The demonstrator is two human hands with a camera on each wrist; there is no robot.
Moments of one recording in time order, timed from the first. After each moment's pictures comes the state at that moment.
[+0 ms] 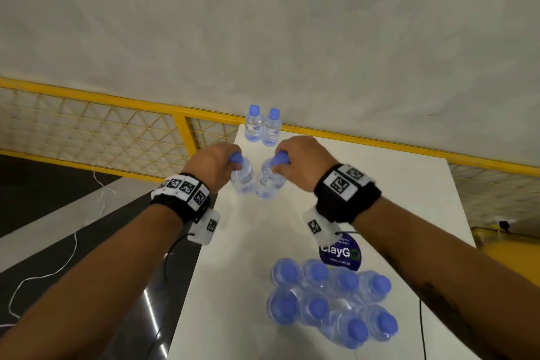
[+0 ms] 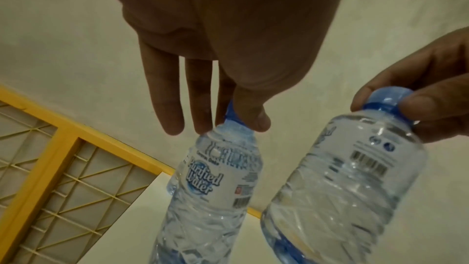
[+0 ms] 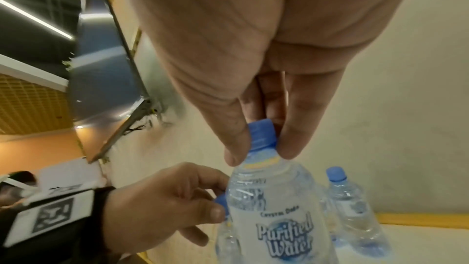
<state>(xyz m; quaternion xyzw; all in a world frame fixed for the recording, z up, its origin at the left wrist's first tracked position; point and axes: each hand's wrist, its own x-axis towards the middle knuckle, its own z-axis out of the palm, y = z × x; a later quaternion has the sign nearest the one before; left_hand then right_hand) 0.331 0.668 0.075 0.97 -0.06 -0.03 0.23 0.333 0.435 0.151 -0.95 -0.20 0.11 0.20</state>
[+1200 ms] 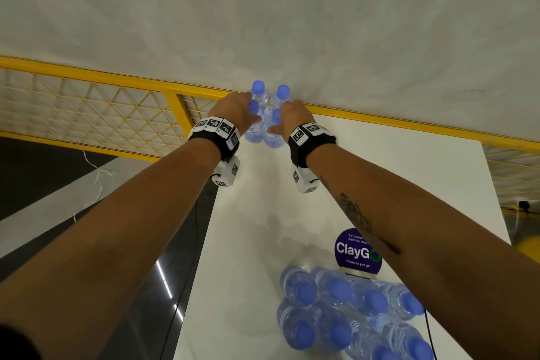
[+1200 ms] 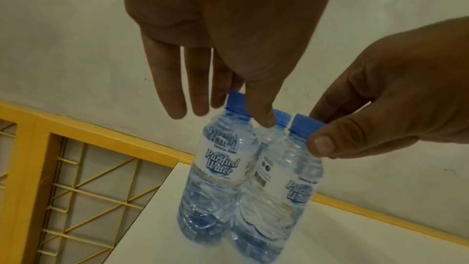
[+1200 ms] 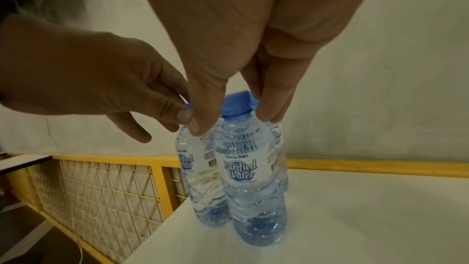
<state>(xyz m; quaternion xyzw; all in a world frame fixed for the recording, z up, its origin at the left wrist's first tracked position) 0.498 0.650 0.013 0.98 0.01 -0.09 0.16 0.496 0.485 0.019 -0.98 -0.05 0.15 0.16</state>
